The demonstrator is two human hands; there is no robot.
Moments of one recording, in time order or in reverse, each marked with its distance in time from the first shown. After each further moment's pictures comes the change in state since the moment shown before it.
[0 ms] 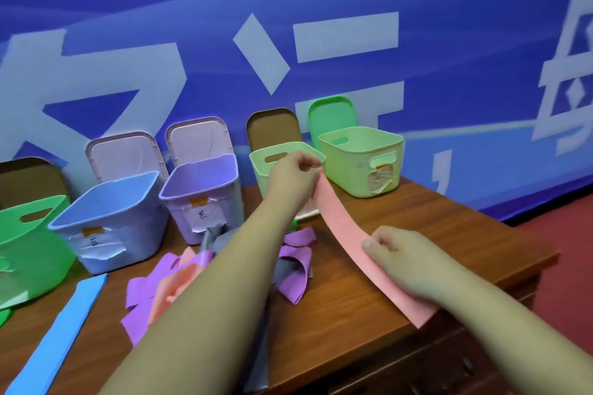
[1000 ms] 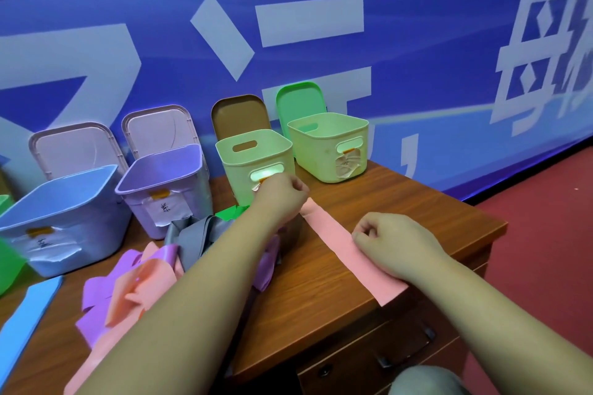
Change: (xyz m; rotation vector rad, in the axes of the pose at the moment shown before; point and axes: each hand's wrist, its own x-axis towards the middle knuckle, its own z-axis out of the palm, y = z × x) left_hand -0.027 -0.012 0.037 0.372 -0.313 -0.078; right_hand -0.003 0.030 -0.006 -0.213 0.099 0.079
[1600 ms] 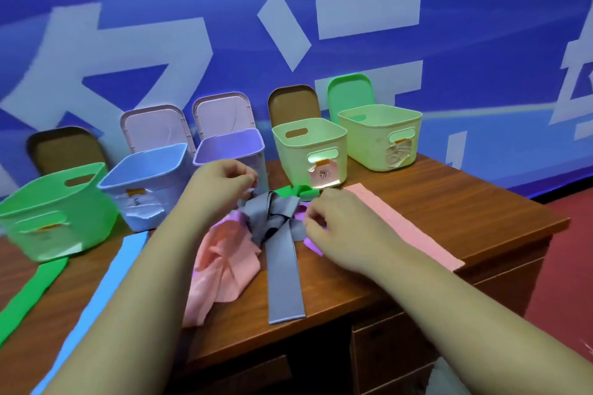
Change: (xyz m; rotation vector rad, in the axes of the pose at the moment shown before) left_hand -0.132 -0.100 -0.154 -0.275 0.282 -0.090; right_hand -0.038 -0.148 0.041 0.071 0.107 -0.550
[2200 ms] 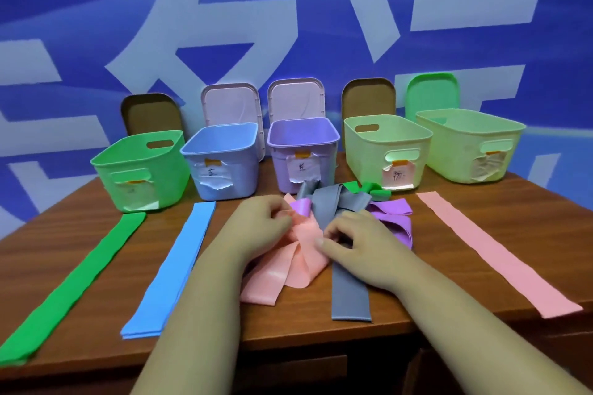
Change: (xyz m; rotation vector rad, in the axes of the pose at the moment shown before) left_hand -0.049 -0.084 -0.029 0.211 -0.051 -0.040; right_hand 0.034 -0.019 0.096 0.197 -0.138 -0.168
